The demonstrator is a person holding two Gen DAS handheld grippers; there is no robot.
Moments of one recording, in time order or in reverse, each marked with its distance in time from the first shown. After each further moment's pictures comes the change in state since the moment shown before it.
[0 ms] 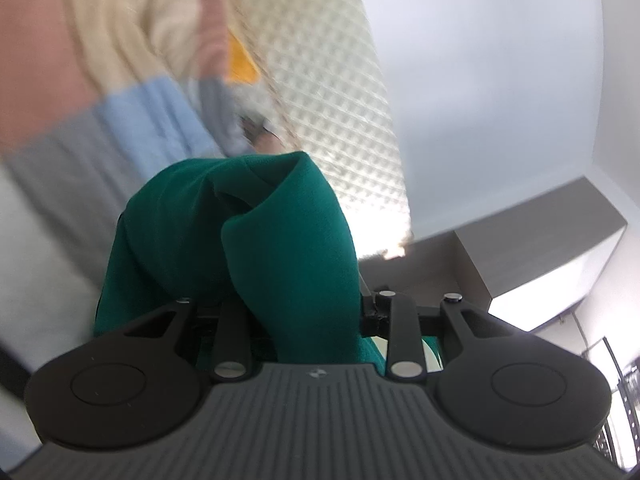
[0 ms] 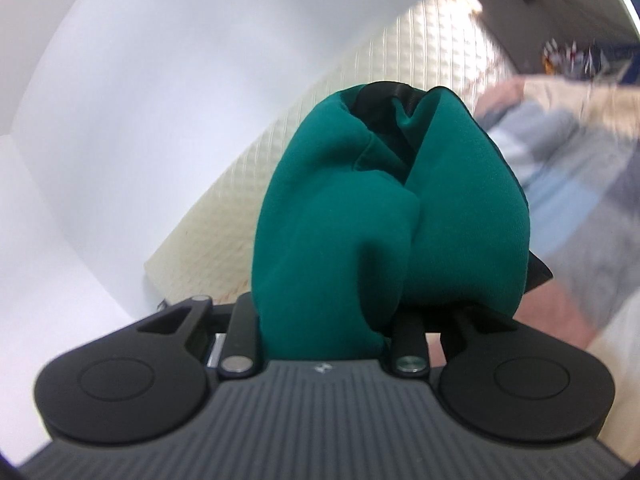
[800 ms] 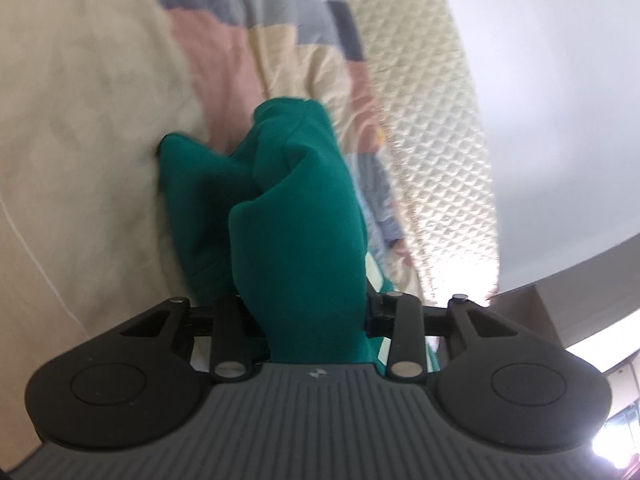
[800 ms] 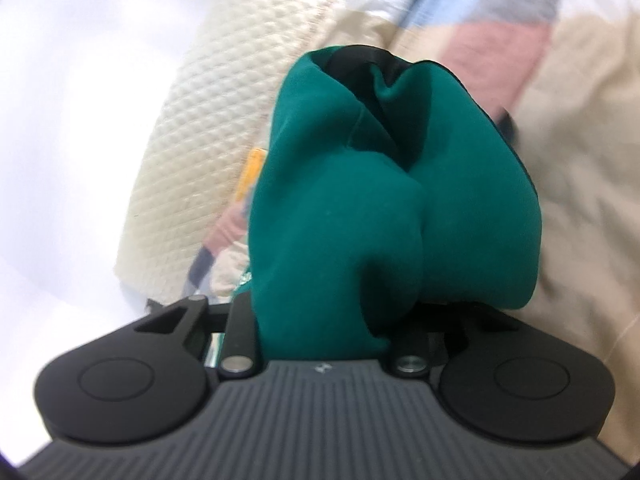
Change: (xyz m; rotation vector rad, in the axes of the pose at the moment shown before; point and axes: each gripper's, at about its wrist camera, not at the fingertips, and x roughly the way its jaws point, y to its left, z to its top) left arm -0.143 0.167 0.038 -0.074 -0.151 0.227; right arm 0.060 -0.045 -0.209 0.369 0.125 -0.093
